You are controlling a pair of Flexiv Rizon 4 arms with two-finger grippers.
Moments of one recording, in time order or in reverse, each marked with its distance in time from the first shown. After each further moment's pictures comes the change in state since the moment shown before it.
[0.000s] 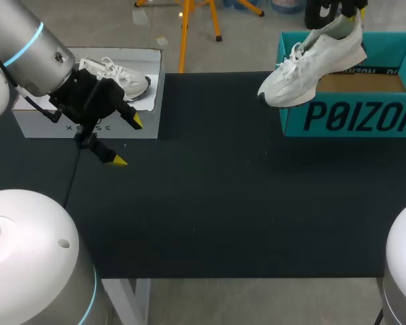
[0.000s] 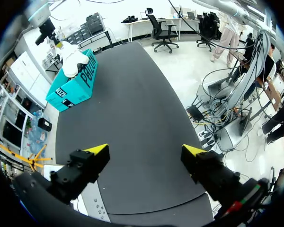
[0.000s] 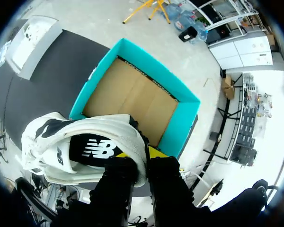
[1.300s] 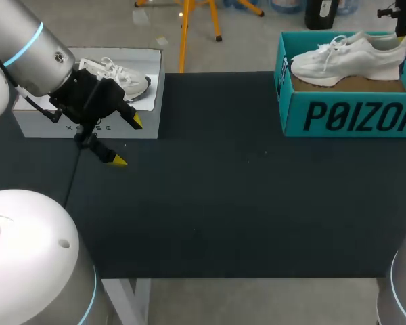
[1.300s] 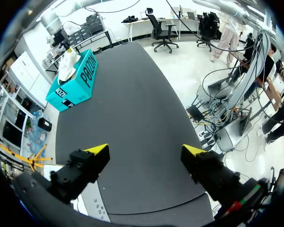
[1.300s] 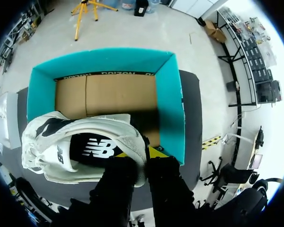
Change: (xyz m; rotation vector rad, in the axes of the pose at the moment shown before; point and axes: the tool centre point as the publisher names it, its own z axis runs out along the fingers) left arm 0.000 0.000 0.000 0.000 0.000 0.000; right arm -0.092 -0.017 0.137 0.075 0.181 0.520
